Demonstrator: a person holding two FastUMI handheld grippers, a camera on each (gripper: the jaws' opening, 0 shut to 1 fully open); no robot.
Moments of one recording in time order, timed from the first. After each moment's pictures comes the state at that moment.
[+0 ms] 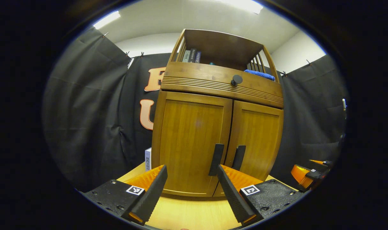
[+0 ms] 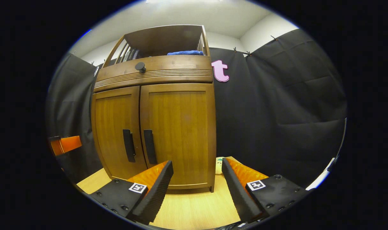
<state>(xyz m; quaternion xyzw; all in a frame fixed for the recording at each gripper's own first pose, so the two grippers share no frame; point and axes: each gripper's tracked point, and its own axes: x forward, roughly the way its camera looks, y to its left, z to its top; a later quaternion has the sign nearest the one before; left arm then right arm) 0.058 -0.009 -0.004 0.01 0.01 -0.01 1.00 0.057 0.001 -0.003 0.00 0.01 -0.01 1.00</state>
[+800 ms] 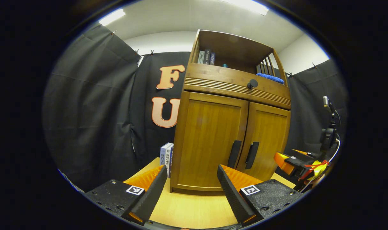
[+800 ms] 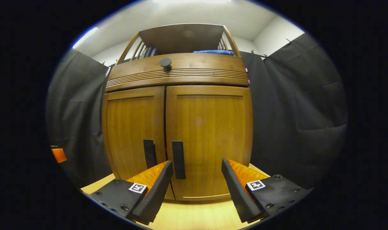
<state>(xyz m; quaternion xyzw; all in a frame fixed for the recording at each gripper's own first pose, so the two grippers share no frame) 0.018 0.074 0.005 0.00 0.02 0.03 1.00 0.126 0.111 0.010 -0.01 -0.01 0.06 1.00</state>
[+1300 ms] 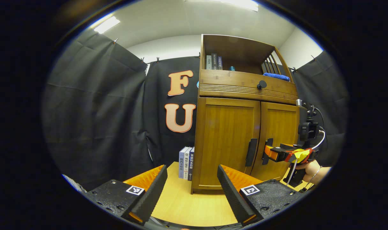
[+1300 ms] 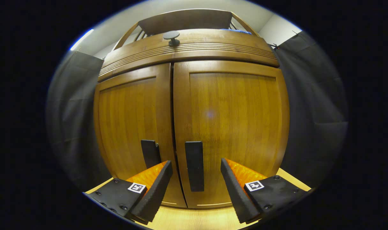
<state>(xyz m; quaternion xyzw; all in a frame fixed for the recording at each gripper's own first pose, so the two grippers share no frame) -0.009 0.118 0.017 0.04 0.01 0.07 1.00 0.214 0.150 -0.021 0.00 0.04 0.09 1.00</state>
